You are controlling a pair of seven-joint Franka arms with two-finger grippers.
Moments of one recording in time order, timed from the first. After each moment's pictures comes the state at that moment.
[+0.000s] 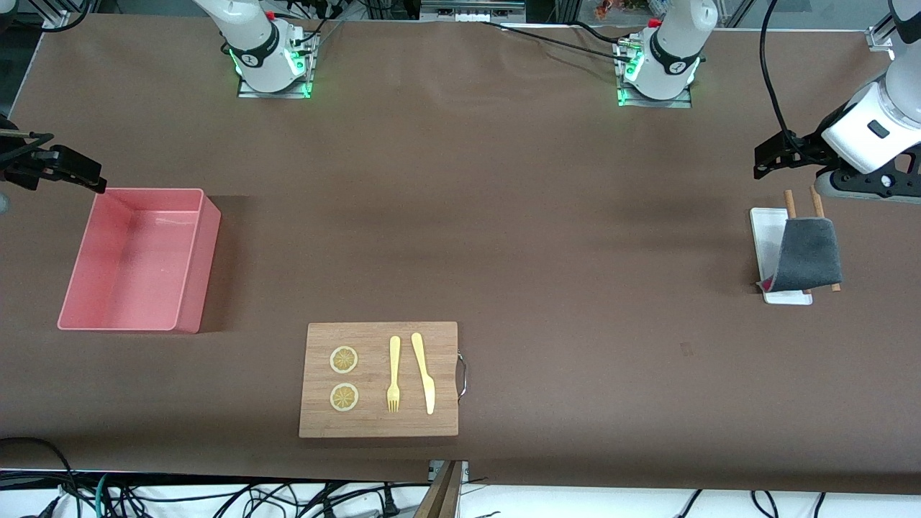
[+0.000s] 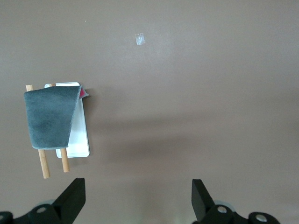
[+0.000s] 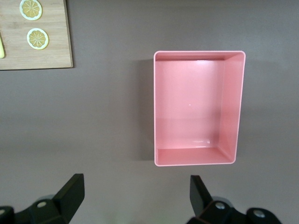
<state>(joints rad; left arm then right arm) -0.04 -0.02 -0.01 -1.67 0.01 1.55 0.02 -0.08 0.14 0.07 -1.39 -0.06 1.46 0.01</state>
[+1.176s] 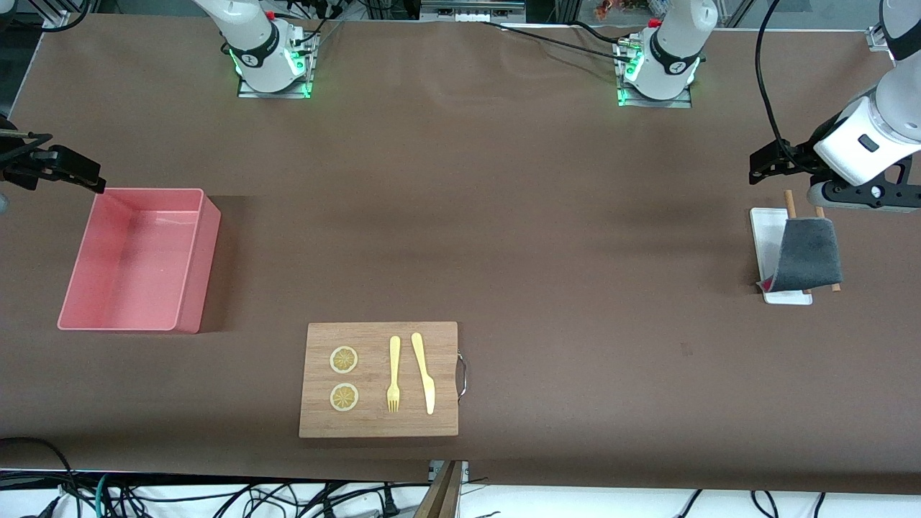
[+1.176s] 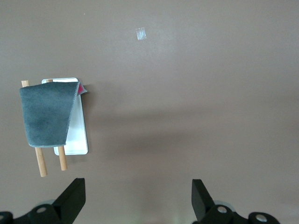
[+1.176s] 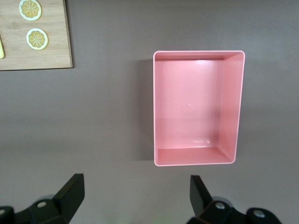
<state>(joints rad) -0.03 0.01 -0.01 -1.67 0.01 1.55 0.01 -0.08 0.14 0.07 -1.39 -0.06 1.46 0.01</state>
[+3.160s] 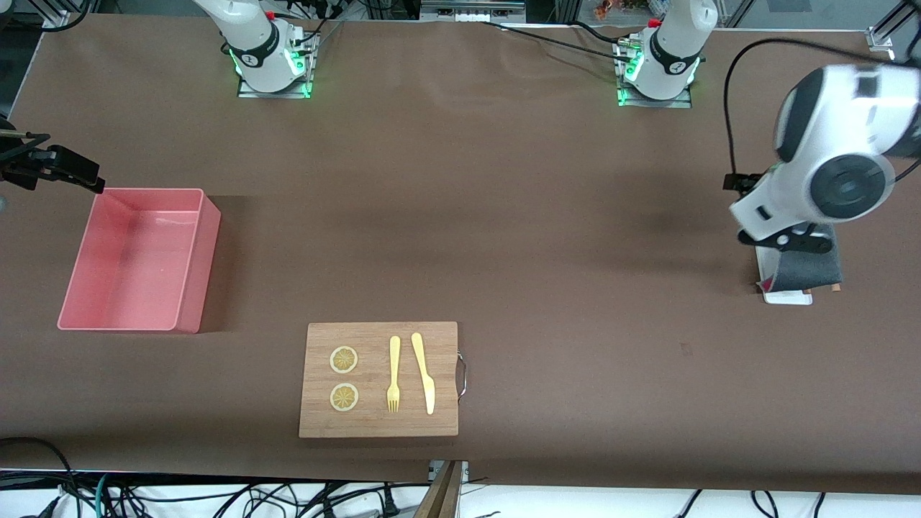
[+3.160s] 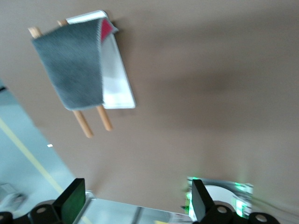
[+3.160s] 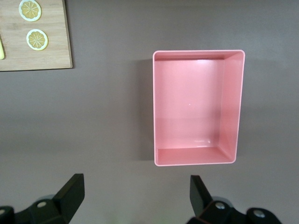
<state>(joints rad) -0.10 0.26 -0.08 -1.69 0.39 1.41 -0.04 -0.08 0.14 0.06 -1.39 -0.06 1.46 0.01</state>
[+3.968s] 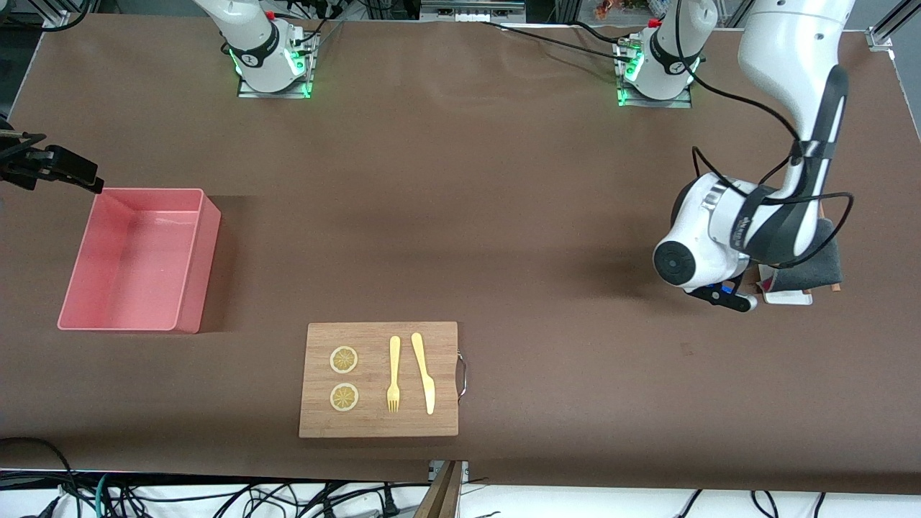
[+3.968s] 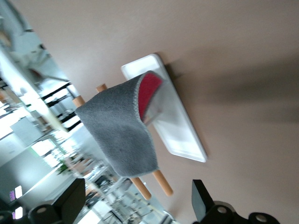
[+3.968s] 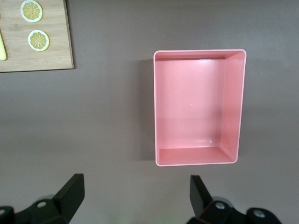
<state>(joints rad) -0.13 0.53 -0.08 -1.81 0.88 1.60 -0.26 -0.08 0.14 0.06 -1.39 -0.05 1.46 0.01</state>
